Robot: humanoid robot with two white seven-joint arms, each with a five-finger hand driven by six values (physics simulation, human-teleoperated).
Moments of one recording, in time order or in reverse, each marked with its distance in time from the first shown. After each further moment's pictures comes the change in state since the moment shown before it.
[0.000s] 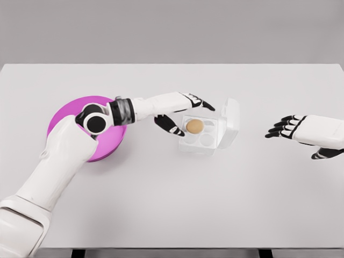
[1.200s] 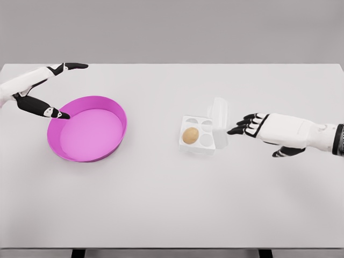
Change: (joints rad) left arm 0.183 0.697 0.133 -0.263 0.670 0.000 0.000; right arm -0.081 0.160 0.082 -0.050 -0.015 0.002 -0.001
